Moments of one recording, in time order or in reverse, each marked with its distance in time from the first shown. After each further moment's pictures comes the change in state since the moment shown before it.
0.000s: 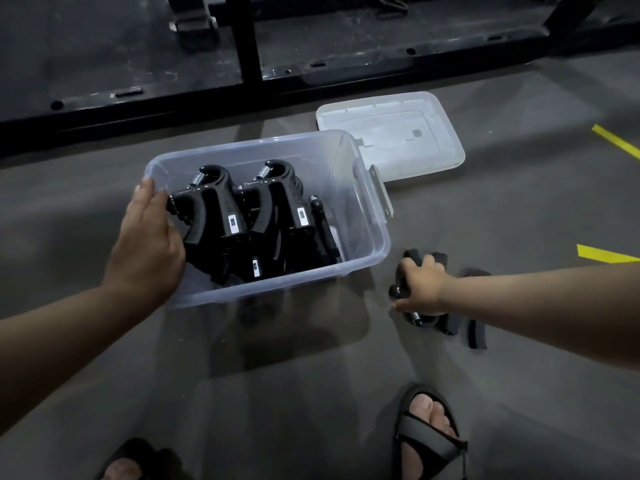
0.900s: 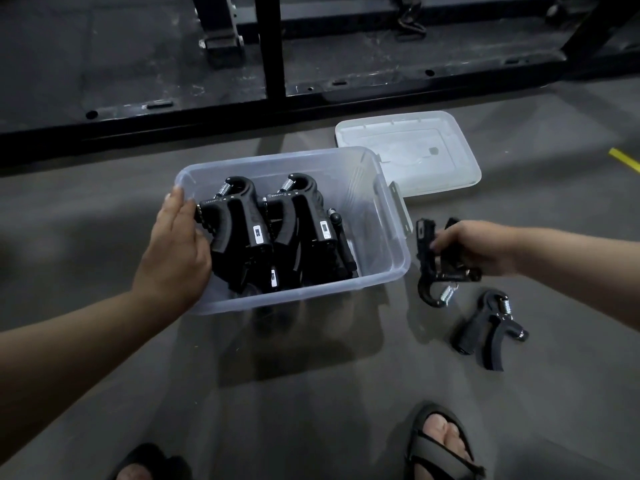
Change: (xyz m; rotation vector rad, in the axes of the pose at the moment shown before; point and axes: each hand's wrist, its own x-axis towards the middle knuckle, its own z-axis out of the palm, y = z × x) left_hand -0.003 0.005 -0.003 -0.035 -0.009 -0.001; right_hand 0.006 0.023 -0.101 1.114 -0.216 0.066
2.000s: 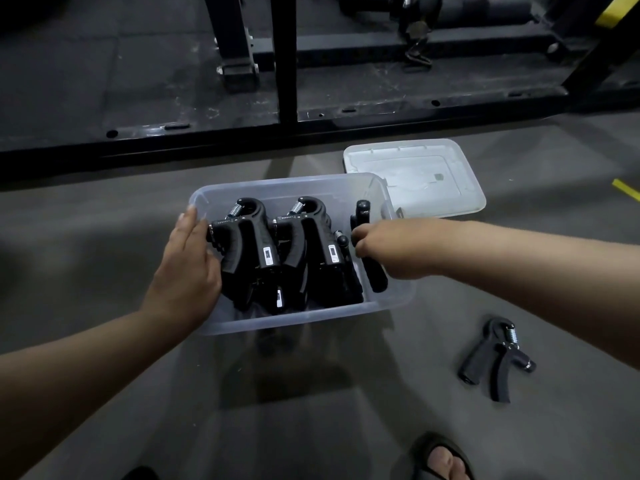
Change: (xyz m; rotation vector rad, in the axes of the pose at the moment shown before) left_hand -0.002 0.005 -0.004 -0.007 0.013 0.056; right_hand -0.041 -0.097 0.099 -1.727 -0.007 -0.817
